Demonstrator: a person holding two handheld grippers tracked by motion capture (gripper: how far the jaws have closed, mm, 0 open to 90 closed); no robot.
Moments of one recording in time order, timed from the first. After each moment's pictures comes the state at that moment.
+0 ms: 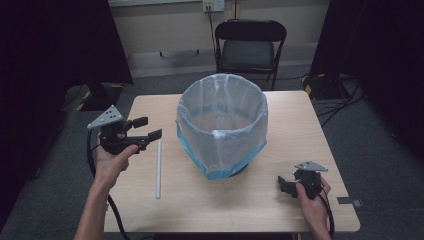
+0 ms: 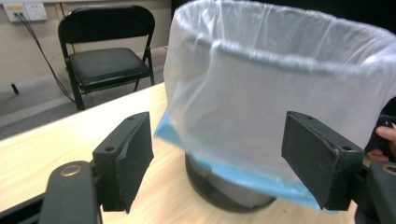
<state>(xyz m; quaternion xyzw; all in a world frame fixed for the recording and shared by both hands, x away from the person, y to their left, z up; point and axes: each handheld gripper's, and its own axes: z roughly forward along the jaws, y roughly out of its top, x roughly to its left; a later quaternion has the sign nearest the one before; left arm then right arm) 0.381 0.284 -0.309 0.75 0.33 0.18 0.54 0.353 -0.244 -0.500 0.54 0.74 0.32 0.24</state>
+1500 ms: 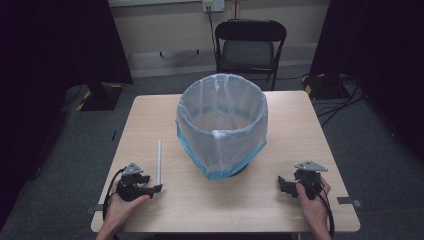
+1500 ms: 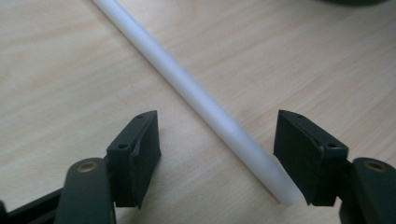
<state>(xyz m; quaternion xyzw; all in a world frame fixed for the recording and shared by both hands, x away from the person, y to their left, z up) 0.351 0.299 -0.488 0.81 0.44 0.12 0.36 0.352 -0.244 -0.500 0.54 0.74 0.32 0.24</state>
